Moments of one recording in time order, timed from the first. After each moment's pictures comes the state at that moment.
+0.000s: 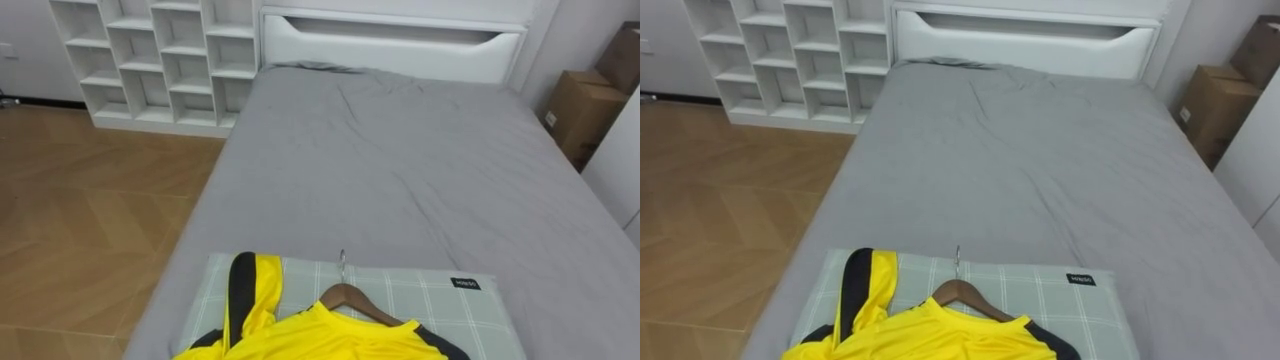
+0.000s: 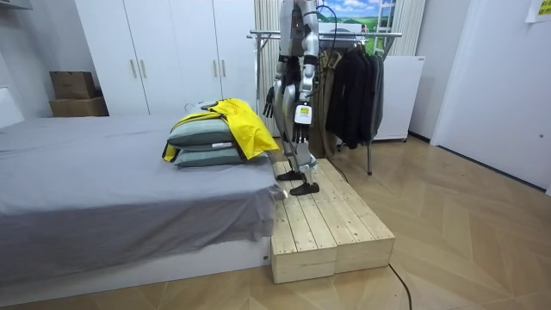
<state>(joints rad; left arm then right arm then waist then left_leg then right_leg) 0.19 0.19 0.09 1.20 0.16 0.02 0.09 0.06 -0.19 0.05 1.36 0.42 -0.02 0.33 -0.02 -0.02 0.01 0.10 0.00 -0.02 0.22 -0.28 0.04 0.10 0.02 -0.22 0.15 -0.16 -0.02</state>
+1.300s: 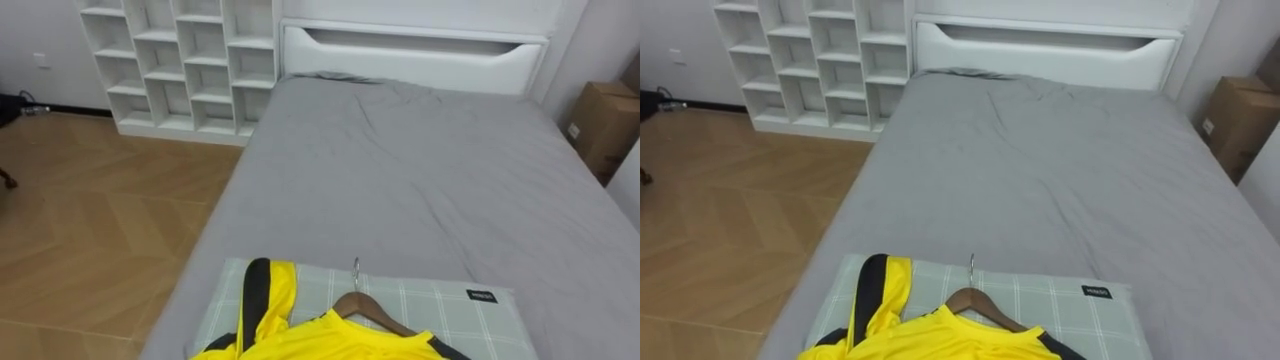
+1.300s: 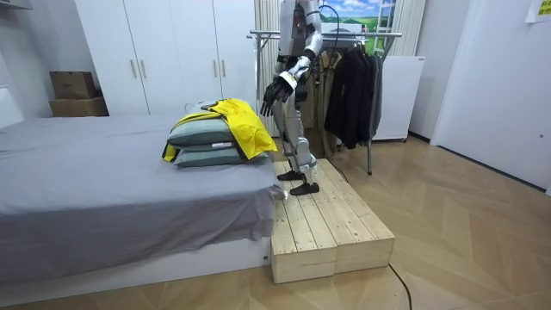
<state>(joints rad) 0.24 0.20 0.19 0.62 0.34 -0.19 0.79 0.08 -0.23 0.02 1.33 0.31 -0.06 0.22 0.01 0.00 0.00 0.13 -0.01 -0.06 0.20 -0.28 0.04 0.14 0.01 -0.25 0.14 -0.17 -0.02</state>
